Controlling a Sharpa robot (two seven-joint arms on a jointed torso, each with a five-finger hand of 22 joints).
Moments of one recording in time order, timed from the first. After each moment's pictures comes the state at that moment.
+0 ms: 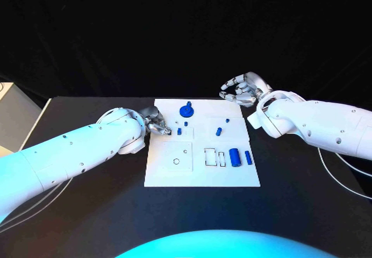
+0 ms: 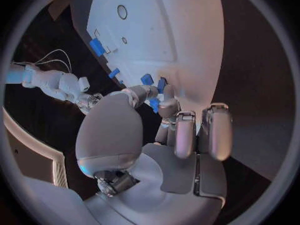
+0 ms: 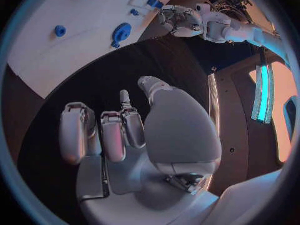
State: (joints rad) left arm 1.16 -0.52 0.01 1.22 -1.19 -0.11 -0.38; left_hand 1.19 -0.25 0.64 0.16 0.57 0.92 0.07 0.70 0.61 1.29 -0.01 1.20 0.82 1.47 -0.07 1.57 1.31 0.05 1.45 0.03 1.46 1.31; right arm 1.27 -0.82 -0.13 1.32 -0.77 -0.57 0.11; right_hand 1.32 -0.22 0.32 0.27 0.46 0.90 0.16 0.19 0.38 1.46 0.07 1.40 1.31 1.47 -0.01 1.50 1.31 0.04 1.47 0.09 1.34 1.31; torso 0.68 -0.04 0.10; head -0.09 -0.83
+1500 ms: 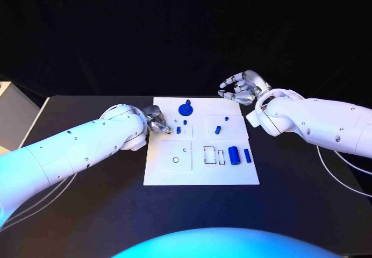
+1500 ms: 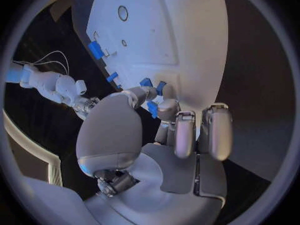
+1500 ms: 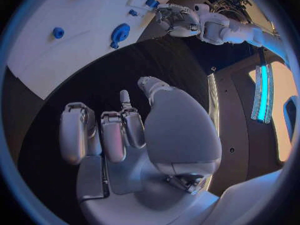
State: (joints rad) left arm 1.17 -0.48 0.01 1.17 -1.19 -0.04 -0.41; left_hand 1.17 -0.24 0.63 0.15 0.55 0.93 0.05 0.70 0.64 1.31 -0.02 1.21 0.85 1.46 -0.07 1.57 1.31 0.05 1.45 0.03 1.46 1.31; right arm 1.27 -0.83 -0.13 1.33 -0.77 -0.57 0.11; right_hand 1.32 -0.22 0.33 0.27 0.46 0.90 0.15 0.19 0.39 1.46 0.07 1.40 1.31 1.47 -0.01 1.50 1.31 0.04 1.47 0.09 1.34 1.31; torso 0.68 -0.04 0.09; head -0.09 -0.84
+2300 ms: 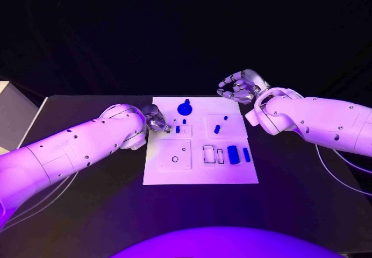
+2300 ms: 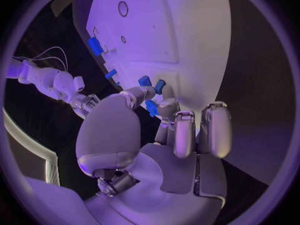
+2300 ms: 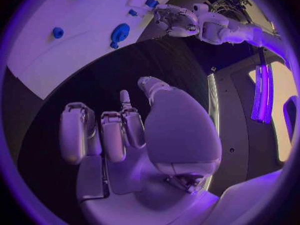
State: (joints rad) left arm 1.17 -0.47 0.01 1.15 -1.16 -0.05 -0.42; left_hand 1.13 -0.25 0.60 0.13 0.53 0.91 0.04 0.67 0.63 1.29 -0.03 1.19 0.82 1.47 -0.08 1.57 1.31 0.05 1.44 0.03 1.44 1.31; right arm 1.27 -0.83 -0.13 1.33 -0.77 -0.57 0.11; right_hand 1.32 -0.22 0.33 0.27 0.46 0.90 0.15 0.19 0.39 1.46 0.07 1.40 1.31 1.47 -0.01 1.50 1.31 0.04 1.47 0.09 1.34 1.31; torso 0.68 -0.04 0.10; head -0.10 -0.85
